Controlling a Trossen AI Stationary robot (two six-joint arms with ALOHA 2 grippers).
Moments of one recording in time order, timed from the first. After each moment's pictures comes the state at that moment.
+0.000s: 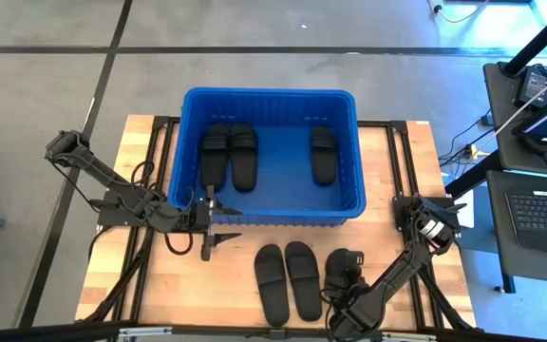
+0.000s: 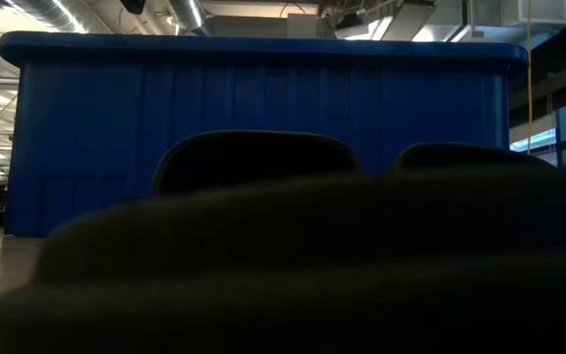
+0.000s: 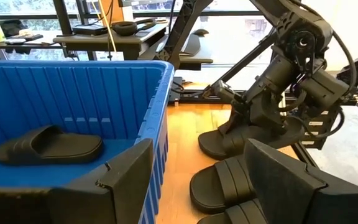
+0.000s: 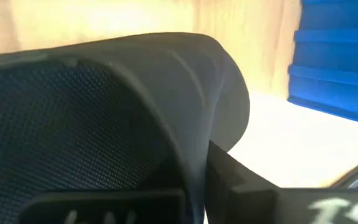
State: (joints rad) left arm -0.54 1.06 0.66 0.21 -0.60 -0.12; right arm 0.86 2.15 1.58 -1.38 0.34 0.94
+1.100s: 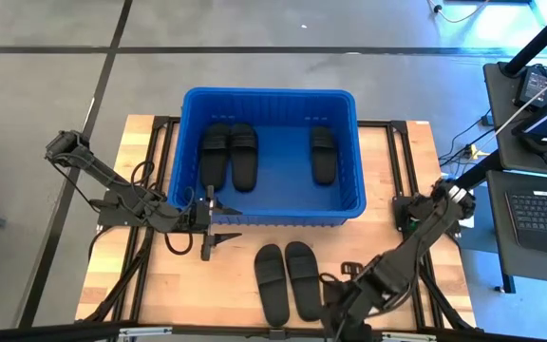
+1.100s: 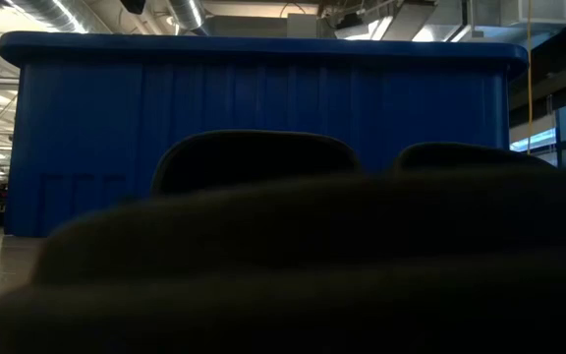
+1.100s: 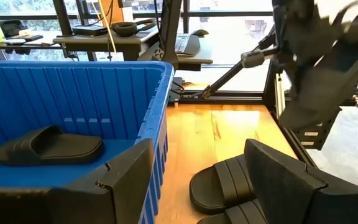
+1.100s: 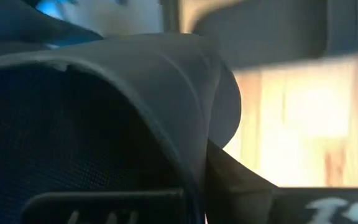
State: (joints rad) left arm -0.54 1.06 0.66 0.21 -0.60 -0.12; right arm 0.76 1.83 1.72 -1.09 -0.13 0.86
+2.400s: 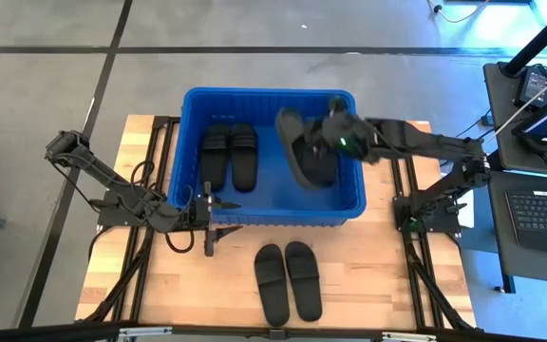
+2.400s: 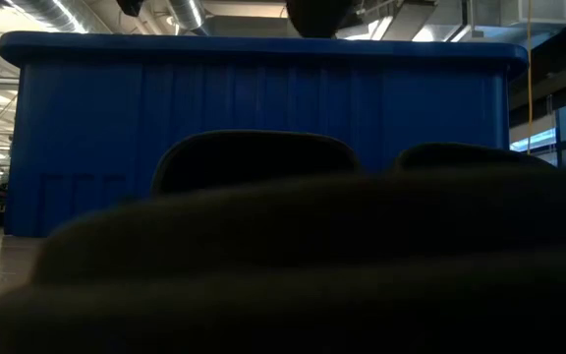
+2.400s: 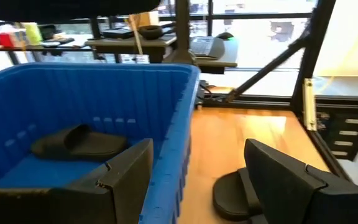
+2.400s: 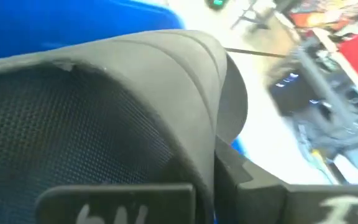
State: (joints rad) left arm -0.54 1.06 0.66 0.21 -0.71 -0.12; right arm -0.07 1.52 1.72 -0.79 0.60 -0.23
